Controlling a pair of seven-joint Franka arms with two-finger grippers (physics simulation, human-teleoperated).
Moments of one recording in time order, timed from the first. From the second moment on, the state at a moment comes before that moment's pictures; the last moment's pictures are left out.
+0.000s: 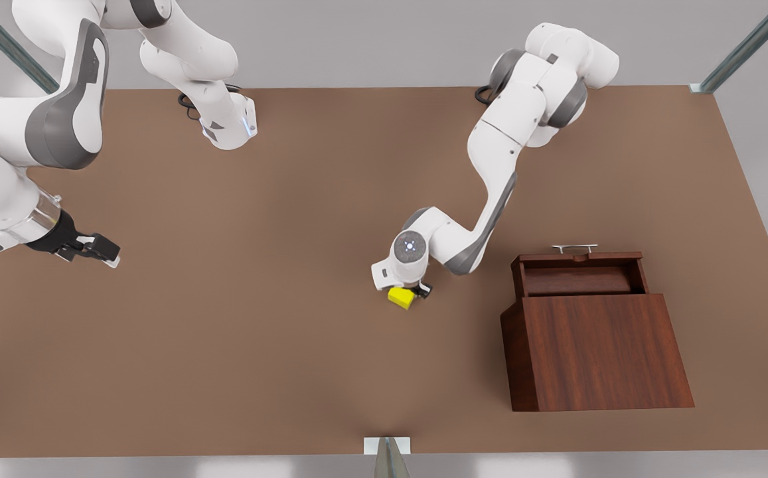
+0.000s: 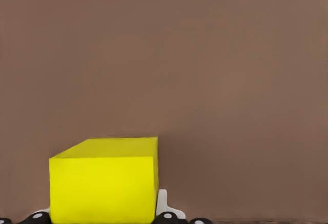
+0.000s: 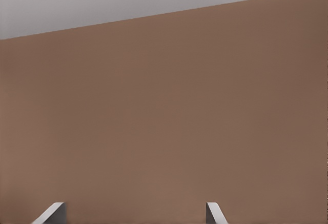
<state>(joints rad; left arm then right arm) -0.61 0.86 -0.08 -1.31 0.09 2.13 -0.18 -0.07 0.20 0.04 -1.36 0.01 1.64 0.13</state>
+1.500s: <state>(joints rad) -0.59 0.41 0.42 -1.55 -0.03 1.68 0.42 -0.07 0.21 0.04 -1.36 0.01 1.66 0.13</state>
